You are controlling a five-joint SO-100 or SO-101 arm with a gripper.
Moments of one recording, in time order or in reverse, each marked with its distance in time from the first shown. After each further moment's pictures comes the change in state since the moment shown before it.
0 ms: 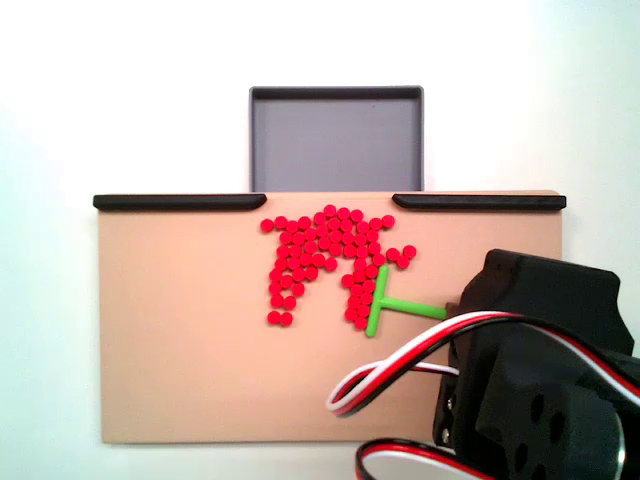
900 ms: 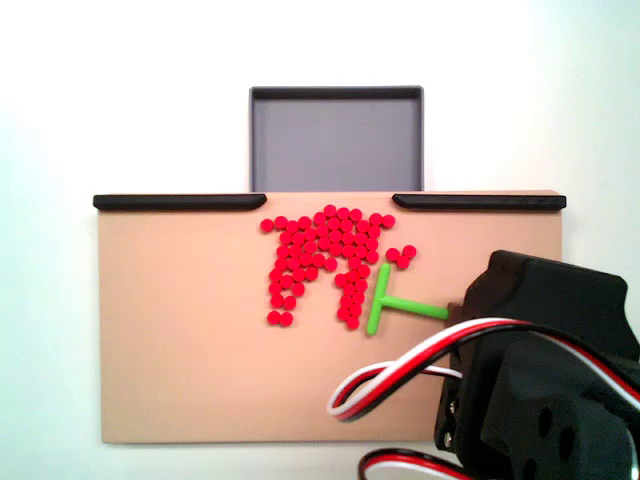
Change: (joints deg) arm 0.4 1.7 0.1 0.4 1.3
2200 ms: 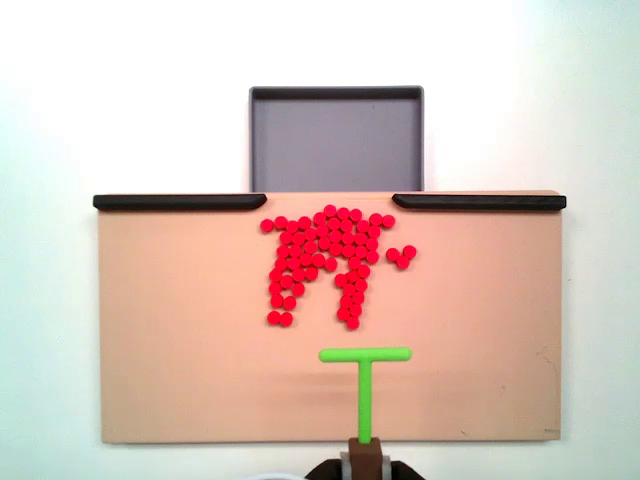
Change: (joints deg) arm -11.7 37.8 24.3 7.6 88.9
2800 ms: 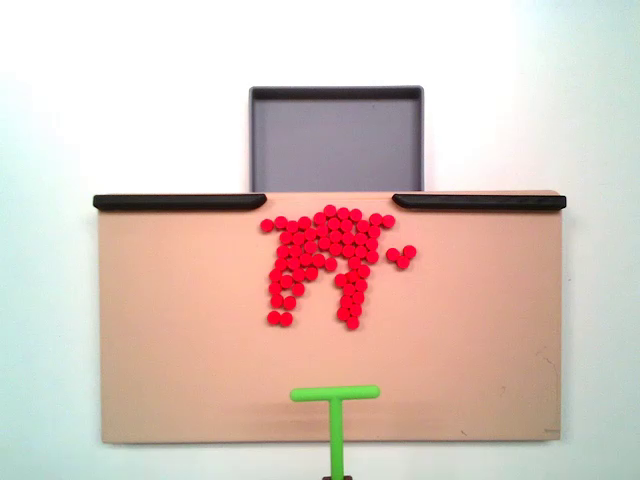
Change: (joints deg) arm -2.8 1.9 2.0 3.7 1.2
